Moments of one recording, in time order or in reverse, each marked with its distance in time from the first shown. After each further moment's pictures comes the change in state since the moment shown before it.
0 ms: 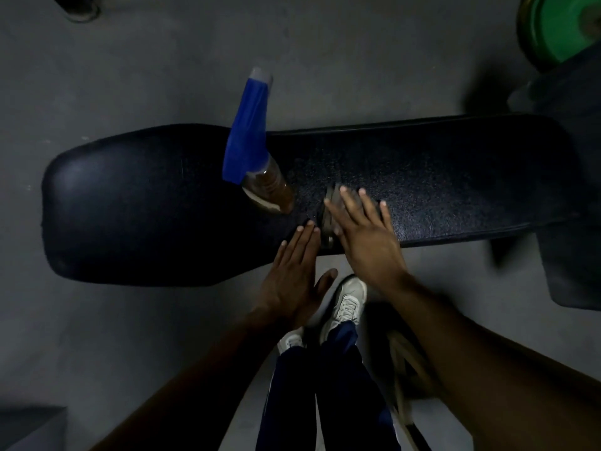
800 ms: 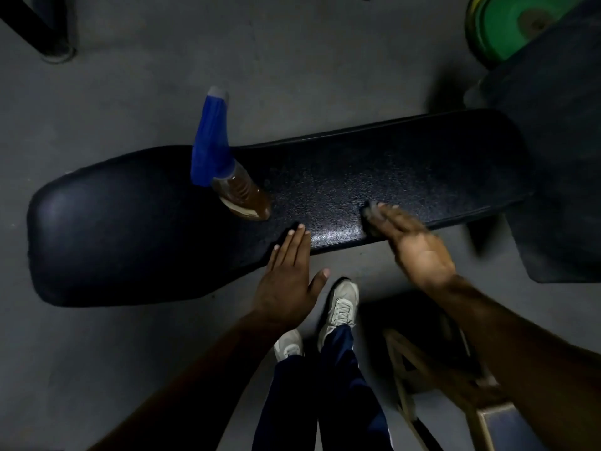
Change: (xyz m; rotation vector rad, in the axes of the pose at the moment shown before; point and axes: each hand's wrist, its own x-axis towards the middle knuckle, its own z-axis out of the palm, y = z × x) left_hand -0.005 0.023 -0.002 0.006 0.015 0.031; right_hand -0.067 0.085 -0.030 0.075 0.014 0.106
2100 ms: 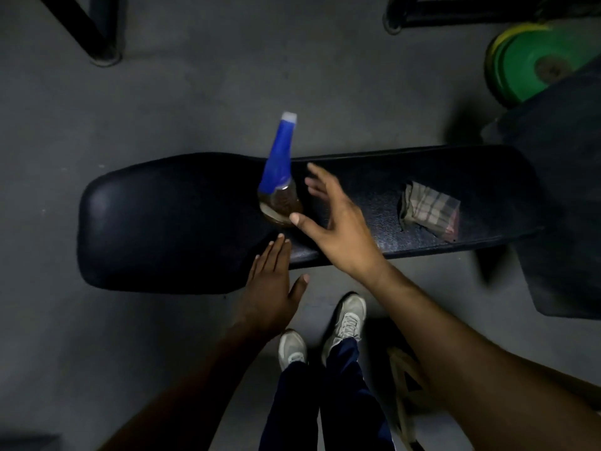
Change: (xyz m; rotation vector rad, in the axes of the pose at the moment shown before) left_hand -0.039 -0.039 -0.047 -0.059 0.109 -0.138; right_hand 0.050 -0.189 -0.075 0.887 0.092 -0.105
